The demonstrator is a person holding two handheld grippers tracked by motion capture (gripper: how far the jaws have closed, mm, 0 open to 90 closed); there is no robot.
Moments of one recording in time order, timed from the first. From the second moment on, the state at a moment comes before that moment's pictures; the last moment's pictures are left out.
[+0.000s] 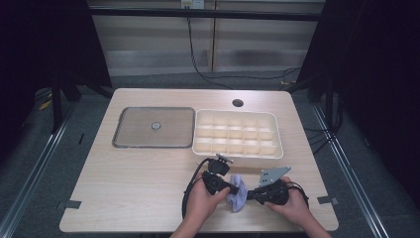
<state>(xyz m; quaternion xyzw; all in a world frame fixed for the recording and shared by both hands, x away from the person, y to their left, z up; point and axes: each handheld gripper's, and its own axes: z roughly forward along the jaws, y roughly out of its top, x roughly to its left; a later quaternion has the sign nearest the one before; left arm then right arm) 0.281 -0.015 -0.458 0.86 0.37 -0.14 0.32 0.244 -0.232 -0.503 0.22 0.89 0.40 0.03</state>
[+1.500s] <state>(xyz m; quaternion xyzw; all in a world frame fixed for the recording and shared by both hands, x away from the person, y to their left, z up) 0.281 -0.011 -0.453 0.87 0.37 -0.12 0.32 0.242 -0.229 -0.497 0.23 0.89 0.39 0.04</state>
